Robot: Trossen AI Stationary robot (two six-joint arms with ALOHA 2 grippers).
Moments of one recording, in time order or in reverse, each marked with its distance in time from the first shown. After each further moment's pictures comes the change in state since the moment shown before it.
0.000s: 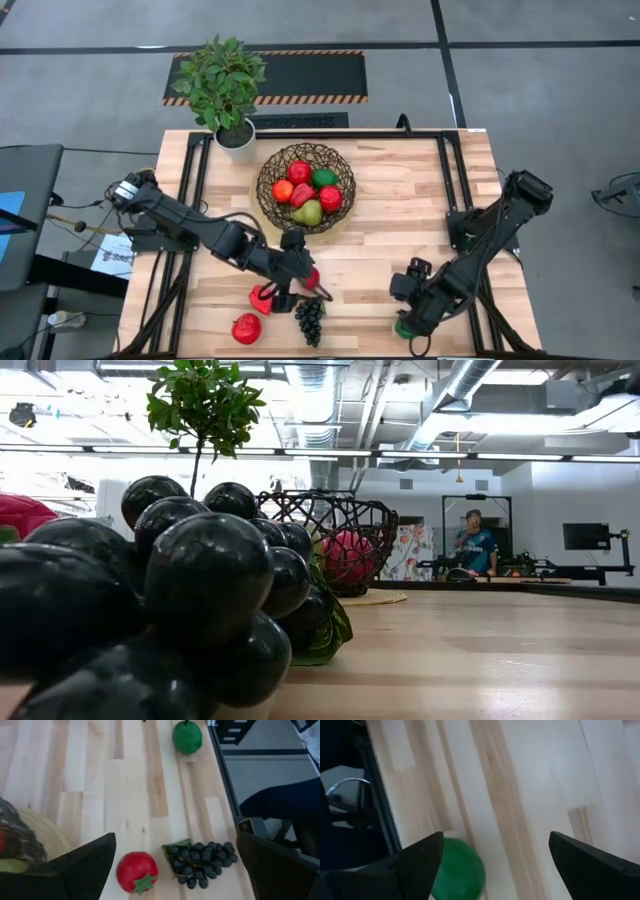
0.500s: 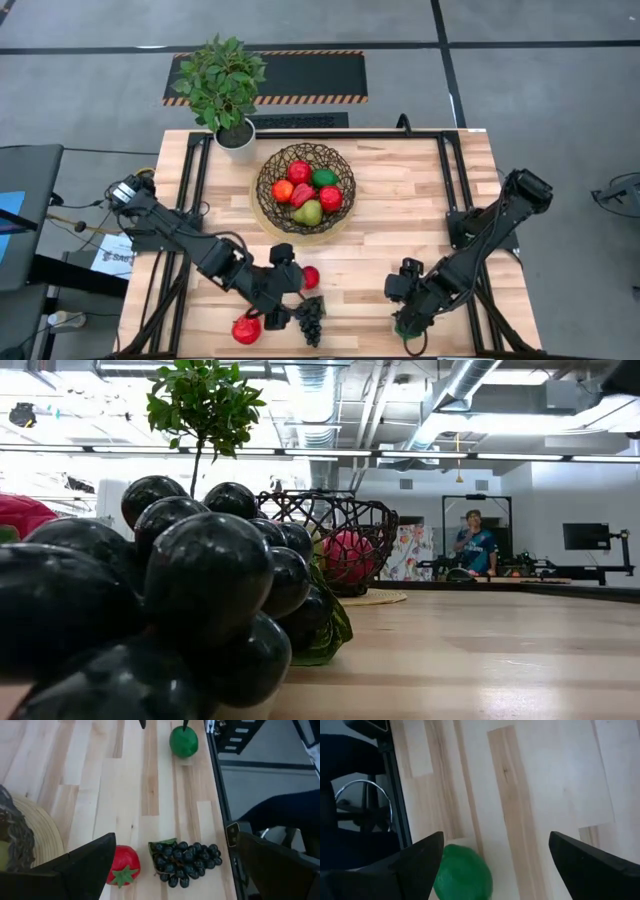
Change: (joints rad) left arm -0.131 0.000 -0.001 -0.001 -0.161 -0.158; right arm -0.031 -0.010 0.000 0.072 -0.032 -0.110
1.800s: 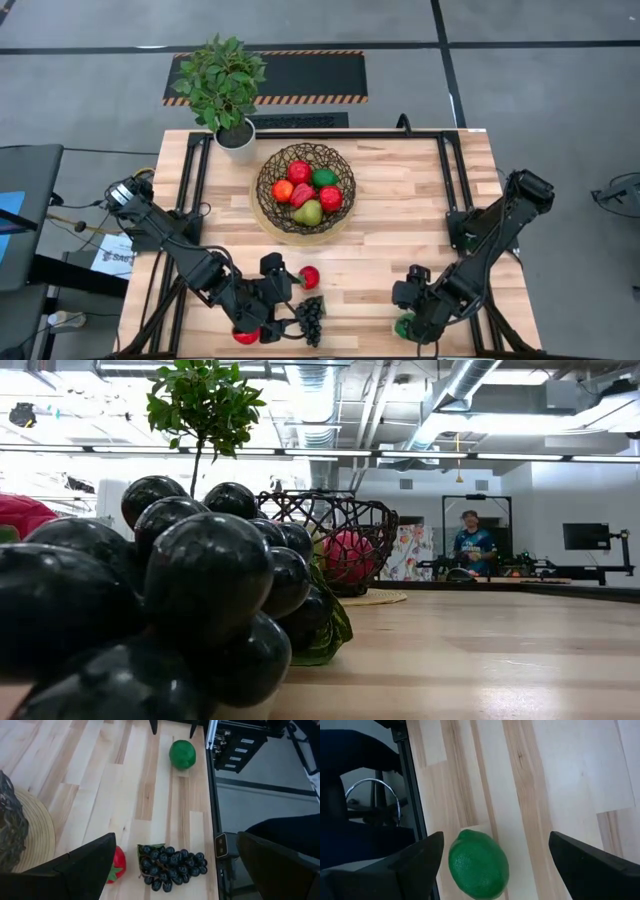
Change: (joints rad) left arm -0.101 0.000 -0.001 0.020 -0.145 -0.148; right arm 0.076 -0.003 0.000 0.006 0.008 0.081
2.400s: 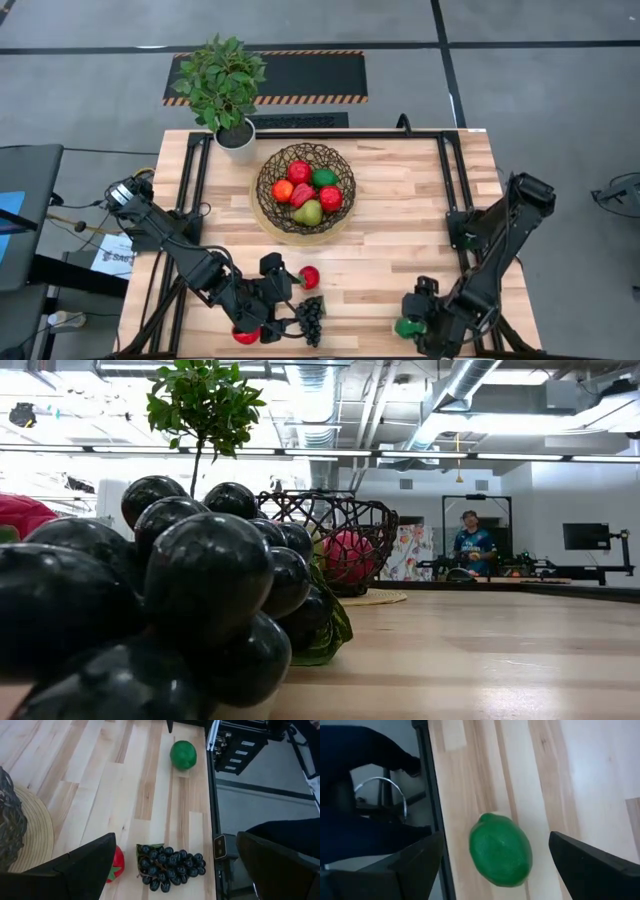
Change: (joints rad) left arm 0.000 0.000 0.000 0.000 -0.001 -0.023; right arm 0.111 0.027 0.000 0.038 0.055 0.087
